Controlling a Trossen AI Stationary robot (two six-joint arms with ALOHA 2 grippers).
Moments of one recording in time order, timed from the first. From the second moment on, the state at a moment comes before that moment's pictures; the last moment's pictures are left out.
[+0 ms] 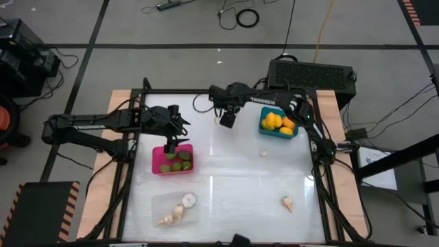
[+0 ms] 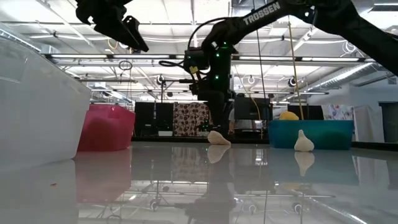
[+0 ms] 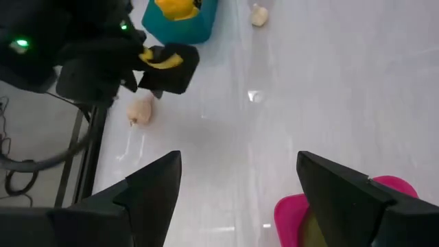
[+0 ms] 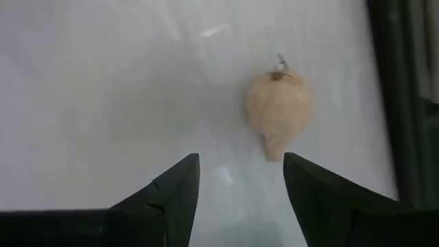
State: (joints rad) left arm 0.12 1.04 0.93 -0.59 -0.06 0.35; right arm -0.40 2.26 1.99 -1.14 0.21 -0.02
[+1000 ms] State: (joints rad) left arm 0.12 1.04 0.93 -0.59 0.00 0.35; right arm -0.50 2.29 1.86 -0.90 0.12 -0.04
